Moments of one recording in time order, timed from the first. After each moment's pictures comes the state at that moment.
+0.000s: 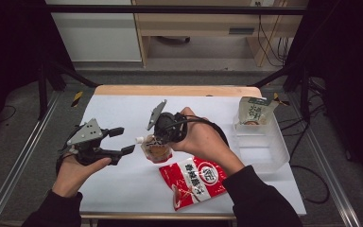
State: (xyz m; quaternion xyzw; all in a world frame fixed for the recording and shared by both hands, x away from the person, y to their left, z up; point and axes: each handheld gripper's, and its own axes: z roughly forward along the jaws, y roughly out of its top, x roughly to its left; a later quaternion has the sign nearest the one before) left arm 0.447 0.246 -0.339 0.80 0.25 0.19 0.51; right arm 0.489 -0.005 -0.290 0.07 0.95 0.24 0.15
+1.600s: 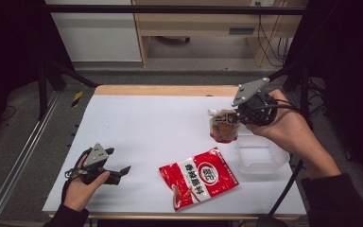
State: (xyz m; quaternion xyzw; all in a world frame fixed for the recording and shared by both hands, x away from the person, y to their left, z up) left arm 0.442 0.264 -0.438 0.82 0.32 0.21 0.42; right arm 0.482 -0.187 -0.230 0.18 0.92 0.24 0.26
